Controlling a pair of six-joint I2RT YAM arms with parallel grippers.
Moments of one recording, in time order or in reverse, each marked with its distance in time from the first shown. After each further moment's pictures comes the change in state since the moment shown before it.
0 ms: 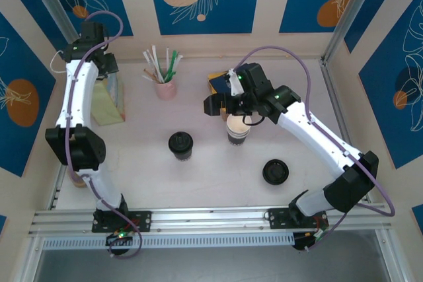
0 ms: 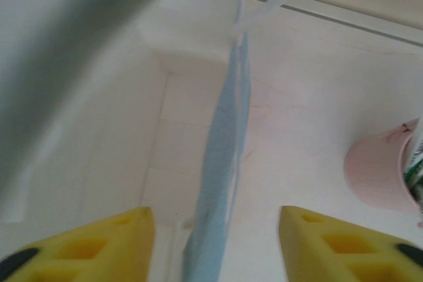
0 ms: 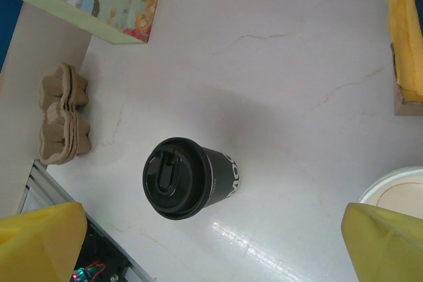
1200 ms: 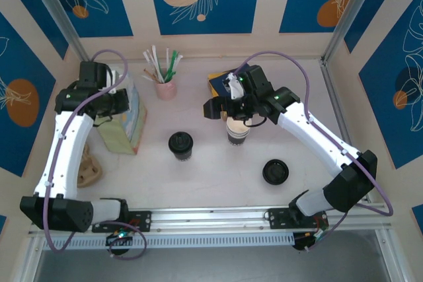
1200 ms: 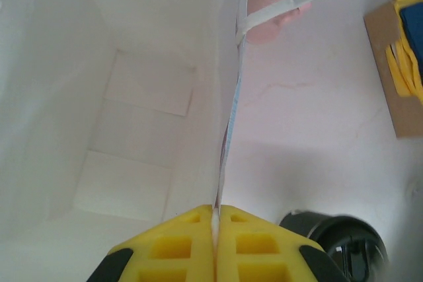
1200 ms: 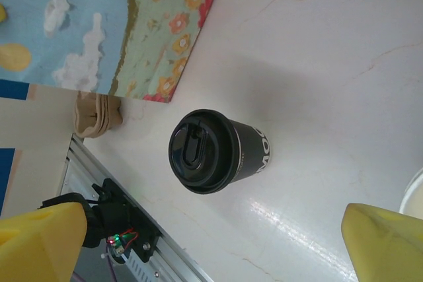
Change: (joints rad) left arm -0.143 -0.602 -0.589 -0.033 0.290 -0.025; right arm -0.014 0.000 -0.049 0.012 -0.159 0.023
